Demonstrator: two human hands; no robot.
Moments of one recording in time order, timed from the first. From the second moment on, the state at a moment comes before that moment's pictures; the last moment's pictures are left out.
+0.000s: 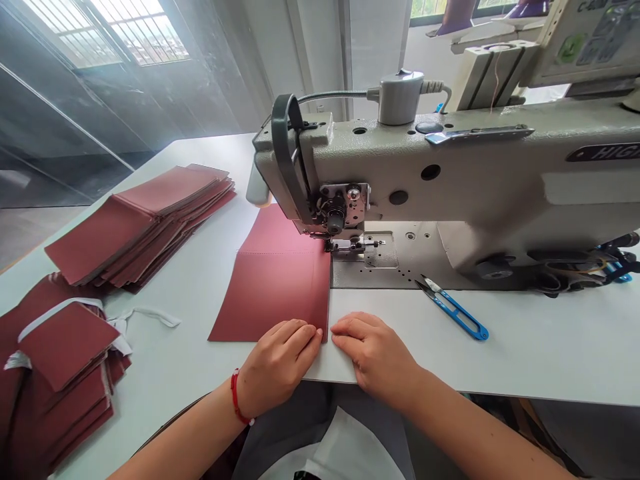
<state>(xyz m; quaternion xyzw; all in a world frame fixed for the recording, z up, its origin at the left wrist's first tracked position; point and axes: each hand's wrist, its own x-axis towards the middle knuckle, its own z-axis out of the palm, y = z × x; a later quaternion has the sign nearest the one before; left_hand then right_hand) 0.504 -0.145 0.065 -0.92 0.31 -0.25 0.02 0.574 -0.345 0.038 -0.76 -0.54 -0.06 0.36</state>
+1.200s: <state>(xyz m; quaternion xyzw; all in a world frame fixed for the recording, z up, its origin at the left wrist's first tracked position) 0.558 -0.115 0.076 -0.97 0.08 0.03 -0.21 0.580 -0.343 0.048 -0.76 -0.62 -0.04 0.18</state>
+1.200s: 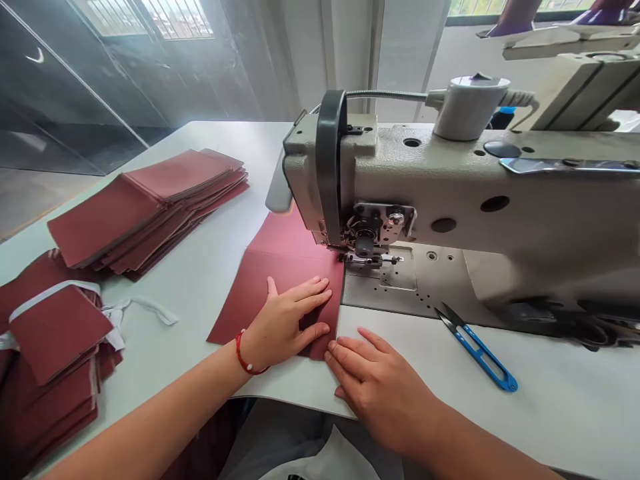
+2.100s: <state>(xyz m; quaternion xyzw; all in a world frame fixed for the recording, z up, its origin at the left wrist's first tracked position) 0.636 -0.095 0.077 -0.98 0.07 0.01 -0.18 0.653 -0.314 0.045 -0.78 -0.60 -0.06 0.19</state>
